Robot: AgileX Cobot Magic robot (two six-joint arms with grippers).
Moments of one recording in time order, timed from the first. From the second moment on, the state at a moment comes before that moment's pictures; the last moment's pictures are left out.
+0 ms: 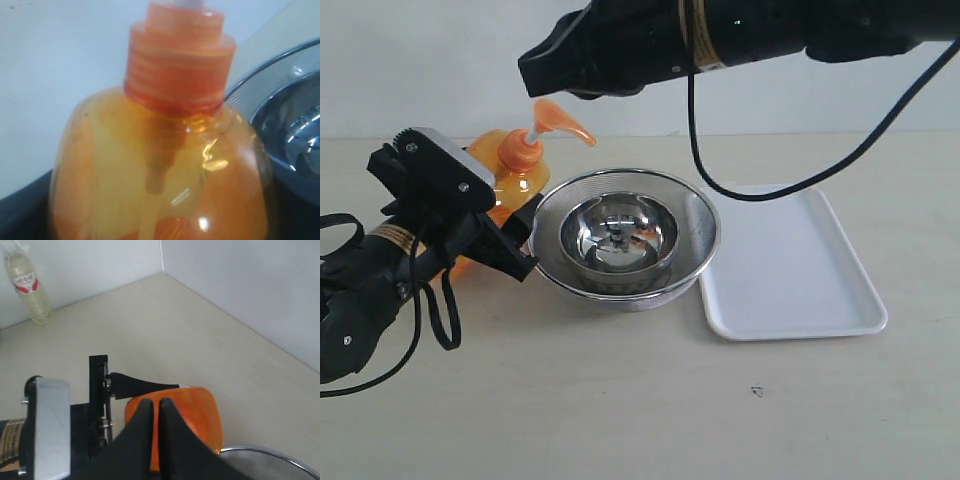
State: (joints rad) left arm -0.44 1.83 -0.56 -0.18 -1.01 0.61; right arm 0.59 1.72 -1.35 -1.75 -0.53 1.71
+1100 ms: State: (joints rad) left arm -0.44 1.83 -0.56 -0.22 -1.02 0.62; right arm 0.60 1.82 -1.36 -1.69 -0.53 1.71
